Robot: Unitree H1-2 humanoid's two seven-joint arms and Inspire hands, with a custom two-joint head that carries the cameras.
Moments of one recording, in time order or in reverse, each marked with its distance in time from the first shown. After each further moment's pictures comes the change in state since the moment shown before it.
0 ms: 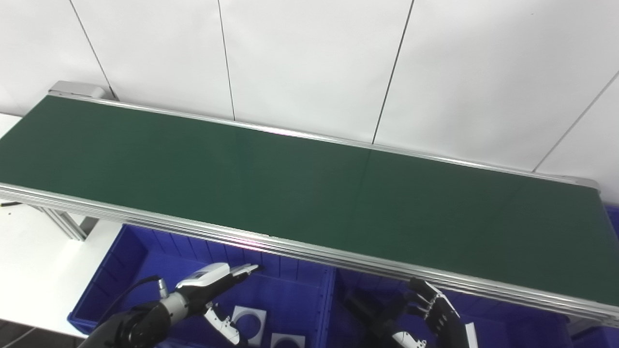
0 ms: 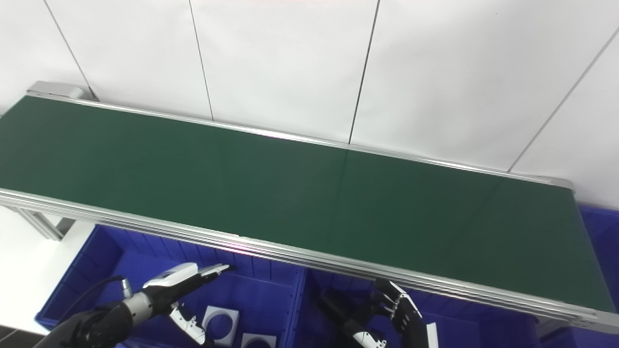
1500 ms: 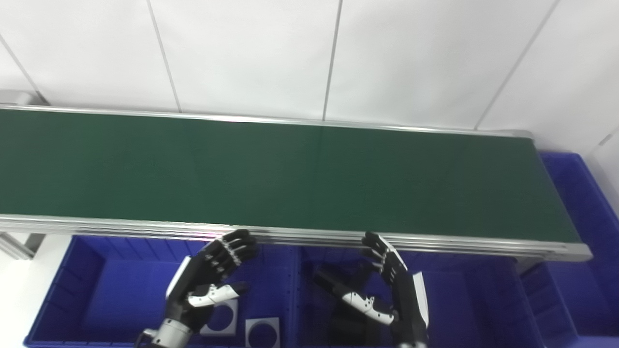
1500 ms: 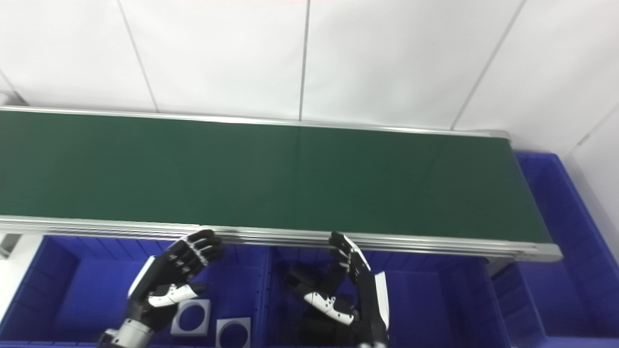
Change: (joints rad) left arm 0.166 -0.385 0.276 -0.078 -0.875 -0.008 -0.129; right arm 0.008 0.087 0.010 -0.055 -0.194 0.006 -0.105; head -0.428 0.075
